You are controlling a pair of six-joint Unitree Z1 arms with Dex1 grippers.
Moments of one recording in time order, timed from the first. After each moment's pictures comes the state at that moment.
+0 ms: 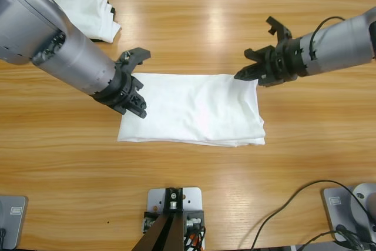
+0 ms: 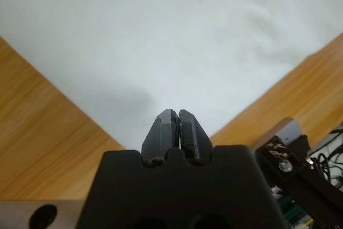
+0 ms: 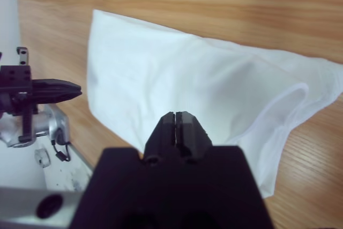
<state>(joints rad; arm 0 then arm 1) -0.81 1.90 -1.27 0.68 -0.18 -0.33 0.45 1.65 -0.69 0.03 0.51 0.60</state>
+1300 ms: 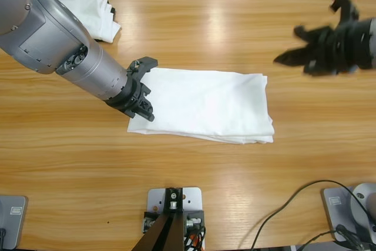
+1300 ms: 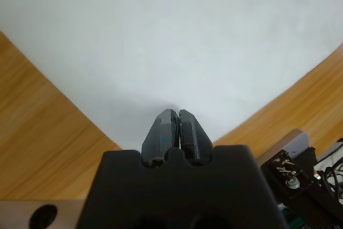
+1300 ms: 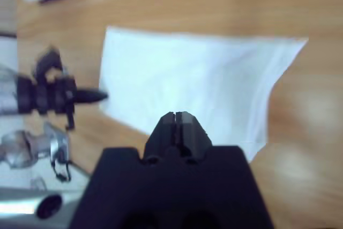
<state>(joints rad) -0.81 1.96 -1.25 0.60 -0.21 -0.34 0.53 1.34 -0.68 0.22 0.28 0.76</state>
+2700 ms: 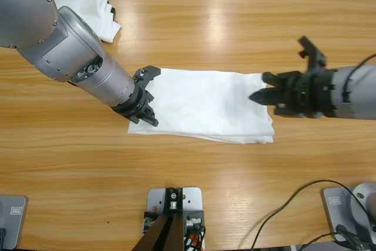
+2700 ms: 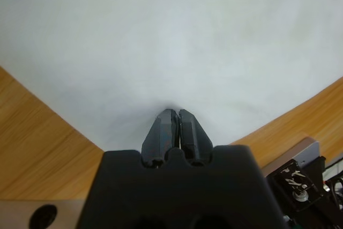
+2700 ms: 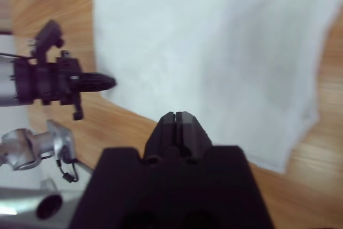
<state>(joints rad) -0.83 2.01 -1.25 0.60 -0.20 -0.38 0.75 1.40 -0.55 0.01 0.17 1.00</state>
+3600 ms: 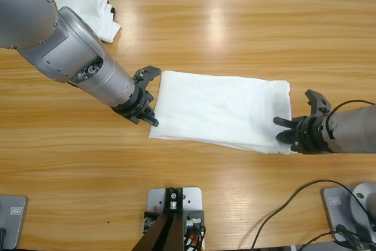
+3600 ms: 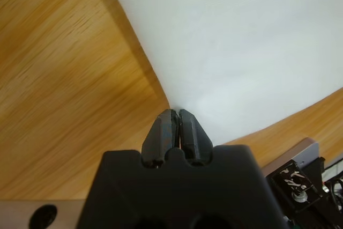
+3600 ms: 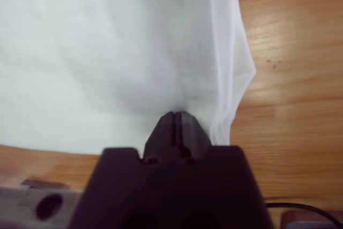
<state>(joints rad) -0.83 2.01 -1.25 0.60 -0.20 -0.40 0.76 1.47 -0.43 0.22 0.03 1.13</state>
